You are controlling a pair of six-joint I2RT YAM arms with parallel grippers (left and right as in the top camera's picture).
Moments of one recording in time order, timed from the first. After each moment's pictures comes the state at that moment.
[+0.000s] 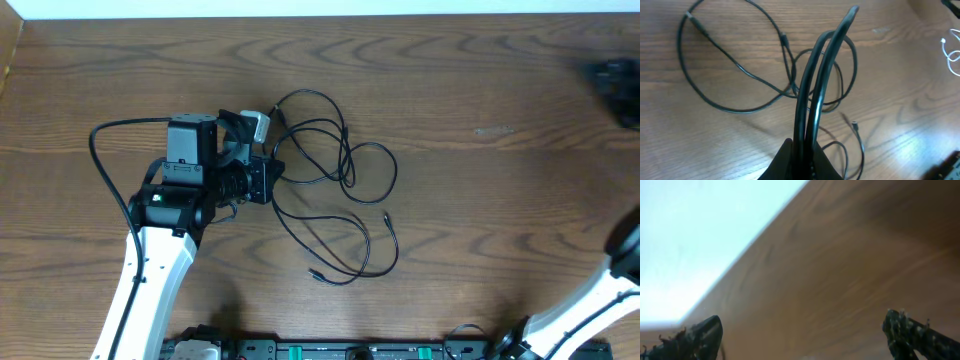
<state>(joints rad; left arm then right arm) -0.13 1.19 0.99 -0.69 0.51 -0.08 -0.58 2.10 1.61 -0.41 -0.80 0.28</state>
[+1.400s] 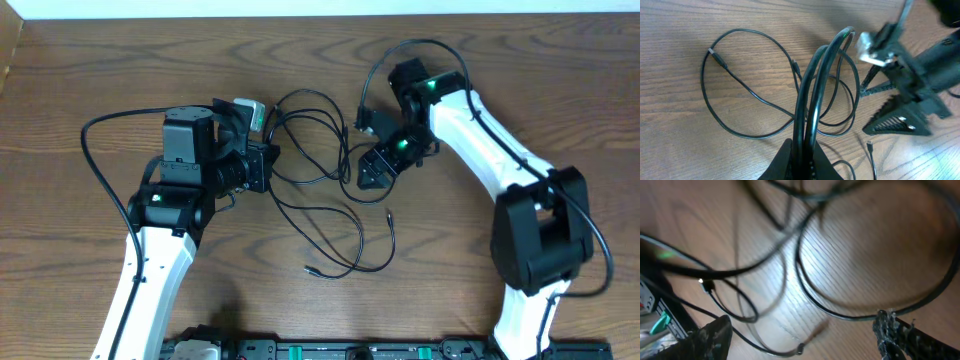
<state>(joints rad) -0.12 1.19 0.98 -0.57 0.46 -0.08 0.39 2.01 1.62 -1.13 -0.48 -0.36</state>
